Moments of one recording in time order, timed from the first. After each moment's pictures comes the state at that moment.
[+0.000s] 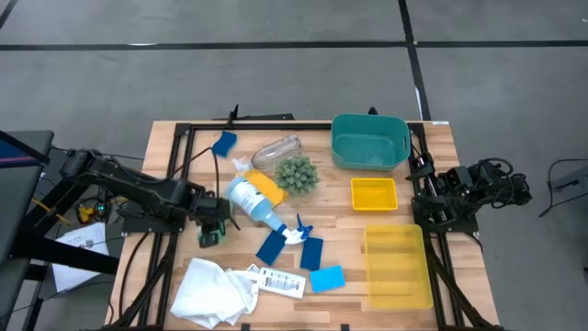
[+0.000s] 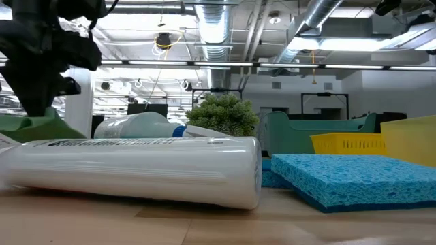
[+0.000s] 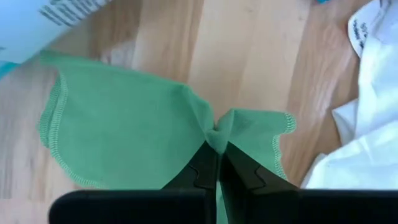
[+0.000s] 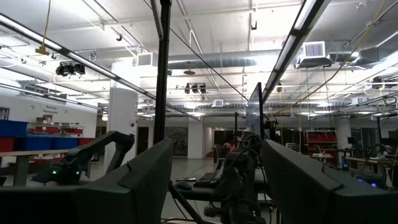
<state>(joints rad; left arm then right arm) -0.23 1.07 0.62 -0.84 0.04 -0.44 0.18 0.01 0.27 0.24 -0.03 -0.01</state>
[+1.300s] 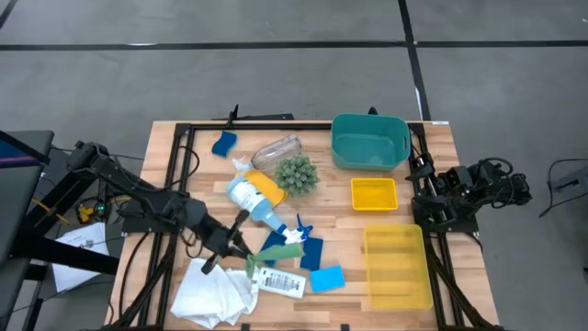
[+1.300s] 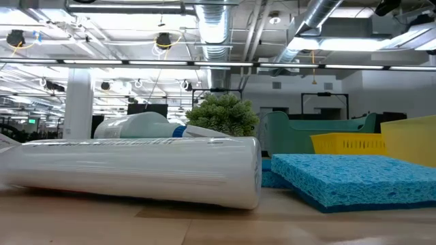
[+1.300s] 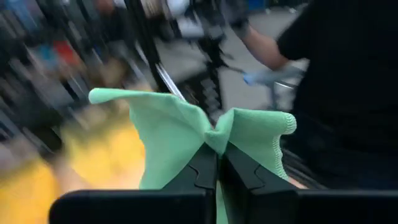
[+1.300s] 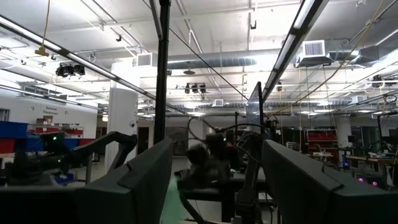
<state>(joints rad) -0.44 1.07 0.62 0.32 0.08 0.34 0.18 0.01 0.27 0.24 -0.03 0.00</state>
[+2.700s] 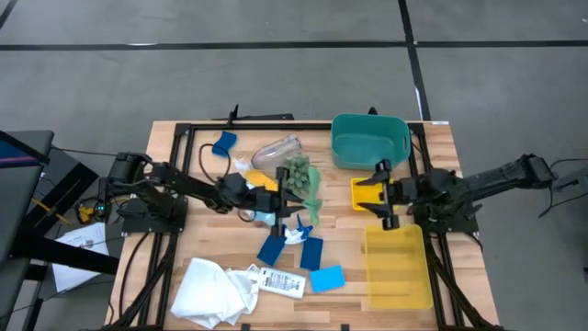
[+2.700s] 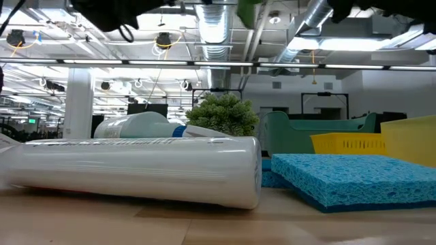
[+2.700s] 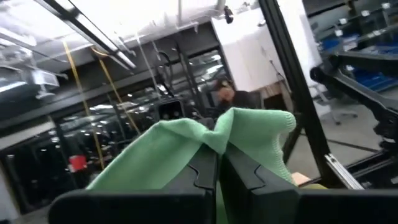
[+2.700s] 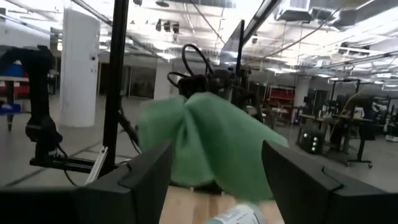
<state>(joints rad) -0.10 1.63 0.83 1.13 0.08 0.35 0.18 0.75 0.34 0.67 0.10 -0.15</state>
